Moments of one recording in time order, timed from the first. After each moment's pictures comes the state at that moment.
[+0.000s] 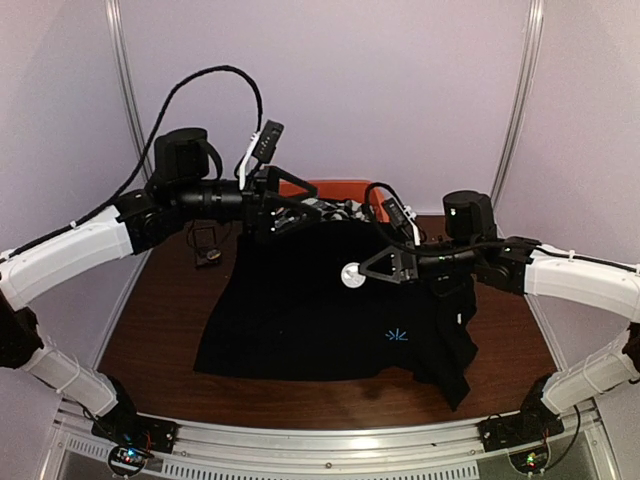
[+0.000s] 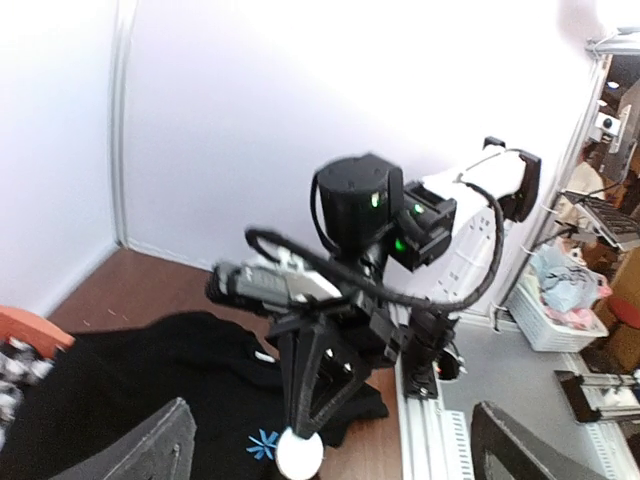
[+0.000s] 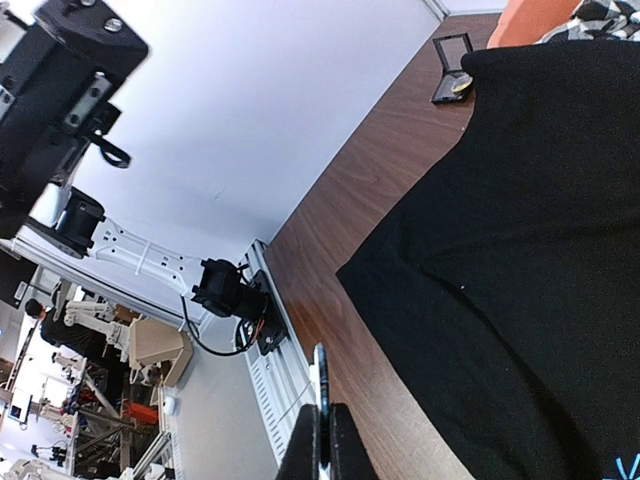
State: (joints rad) left arm -0.78 1.43 1.31 0.00 0.77 -0.14; right arm 0.72 1.30 0.95 -0.02 -0.65 0.63
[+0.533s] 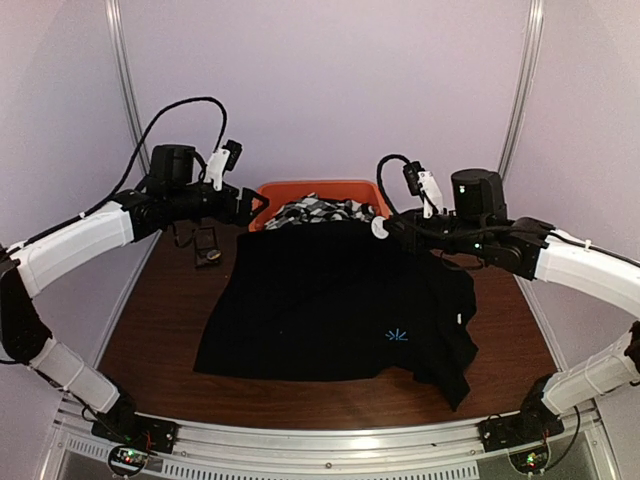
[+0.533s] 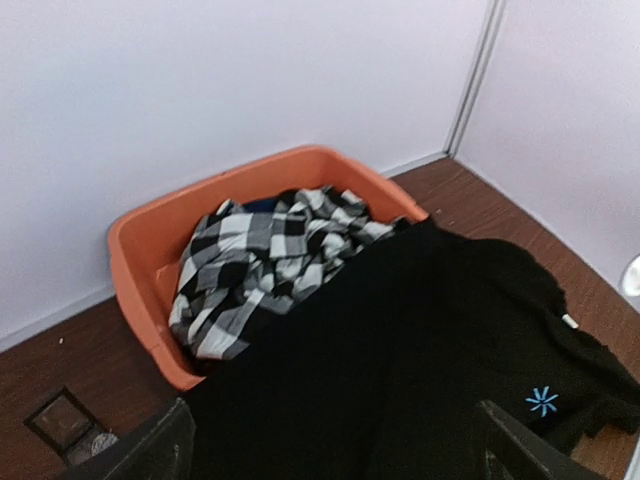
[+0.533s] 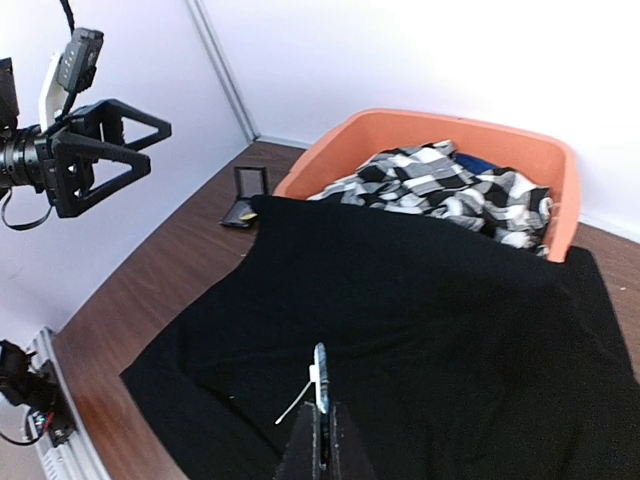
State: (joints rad) left arm -0.50 1.44 1.27 -0.19 0.23 -0.04; right arm 0.72 1.27 1.09 -0.17 -0.07 0.28
